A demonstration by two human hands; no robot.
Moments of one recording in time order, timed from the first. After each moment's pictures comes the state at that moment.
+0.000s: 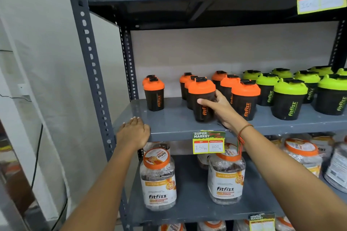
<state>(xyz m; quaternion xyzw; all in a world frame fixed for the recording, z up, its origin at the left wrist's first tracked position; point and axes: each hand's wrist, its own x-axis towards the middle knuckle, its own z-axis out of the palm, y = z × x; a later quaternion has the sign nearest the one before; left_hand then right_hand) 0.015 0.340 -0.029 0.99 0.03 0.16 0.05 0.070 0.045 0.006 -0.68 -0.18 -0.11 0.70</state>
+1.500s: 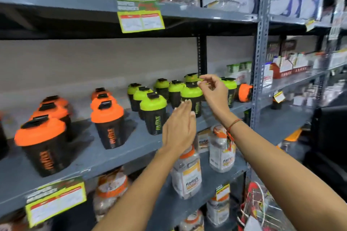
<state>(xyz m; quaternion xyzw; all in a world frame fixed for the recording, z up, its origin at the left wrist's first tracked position) -0.017 -0.152 0.009 0.80 -0.41 0.30 0.32 -0.018 -0.307 0.061 -0.68 0.03 -0.55 0.48</state>
